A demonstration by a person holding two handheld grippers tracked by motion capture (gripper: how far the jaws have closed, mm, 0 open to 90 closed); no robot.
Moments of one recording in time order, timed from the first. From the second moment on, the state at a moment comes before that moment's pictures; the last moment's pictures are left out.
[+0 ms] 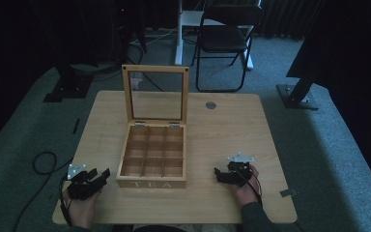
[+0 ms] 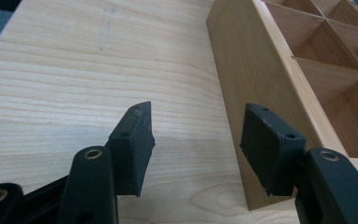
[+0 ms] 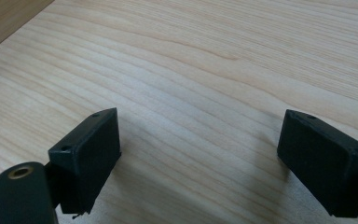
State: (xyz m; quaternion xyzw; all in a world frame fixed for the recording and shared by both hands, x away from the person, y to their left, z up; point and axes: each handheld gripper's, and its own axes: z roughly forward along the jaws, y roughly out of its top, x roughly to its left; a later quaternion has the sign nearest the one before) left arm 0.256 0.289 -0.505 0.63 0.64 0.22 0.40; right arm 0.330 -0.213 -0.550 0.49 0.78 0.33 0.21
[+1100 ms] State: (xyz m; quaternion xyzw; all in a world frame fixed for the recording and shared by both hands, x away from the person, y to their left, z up) left arm 0.307 0.282 -0.440 0.68 0.56 0.25 0.42; right arm 0.332 -0.215 -0.550 0.46 0.80 0.34 0.19
